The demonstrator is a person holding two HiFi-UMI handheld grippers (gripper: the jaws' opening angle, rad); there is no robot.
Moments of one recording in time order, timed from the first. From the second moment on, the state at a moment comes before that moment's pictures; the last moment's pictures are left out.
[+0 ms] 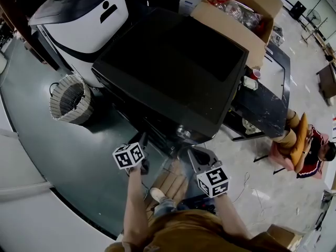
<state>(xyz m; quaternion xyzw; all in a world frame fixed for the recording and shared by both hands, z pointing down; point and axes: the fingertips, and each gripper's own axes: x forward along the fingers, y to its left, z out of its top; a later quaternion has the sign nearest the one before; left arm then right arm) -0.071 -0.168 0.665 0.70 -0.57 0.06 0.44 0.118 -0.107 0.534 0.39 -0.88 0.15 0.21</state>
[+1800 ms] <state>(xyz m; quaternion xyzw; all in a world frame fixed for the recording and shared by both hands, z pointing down) -0.050 -0.203 0.666 0.65 -0.58 0.03 0.48 0.129 -0.124 0.511 0.38 -0.90 0.12 0.19</state>
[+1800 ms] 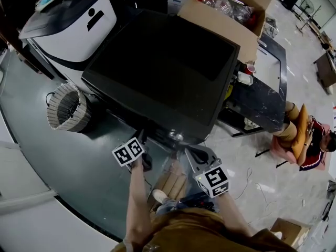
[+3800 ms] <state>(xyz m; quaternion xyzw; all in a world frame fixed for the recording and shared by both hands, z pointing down) -0.050 -0.048 0.428 0.80 -0.57 -0.01 0.16 0.112 -0.013 0.439 0.48 -0.86 0.02 0.14</state>
